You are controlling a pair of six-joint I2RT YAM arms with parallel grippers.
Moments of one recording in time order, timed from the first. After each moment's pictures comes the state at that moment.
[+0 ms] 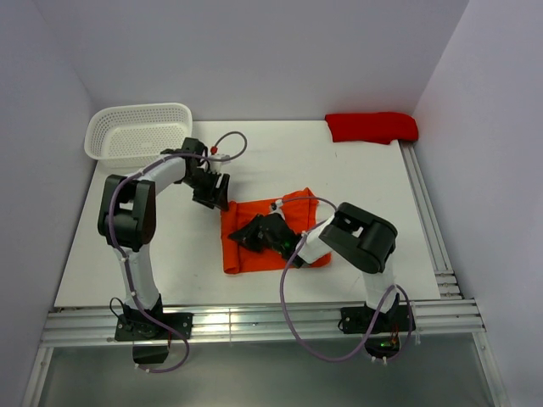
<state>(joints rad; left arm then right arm) -0.23 2.00 1.45 -0.73 0.46 0.11 0.93 1.95 0.72 0.77 0.03 1.43</state>
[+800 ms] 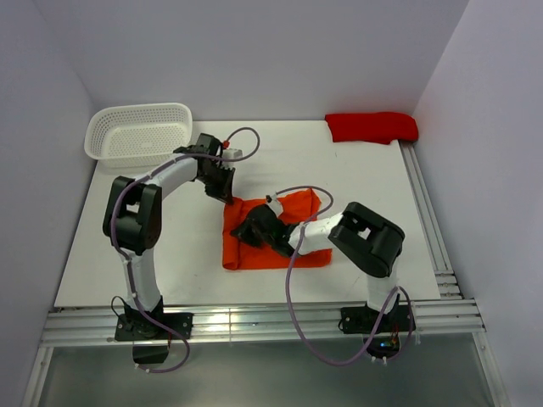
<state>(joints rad) -0.33 1.97 1.45 -0.66 0.40 0.00 0.95 1.89 0.86 0.40 0.14 1.35</state>
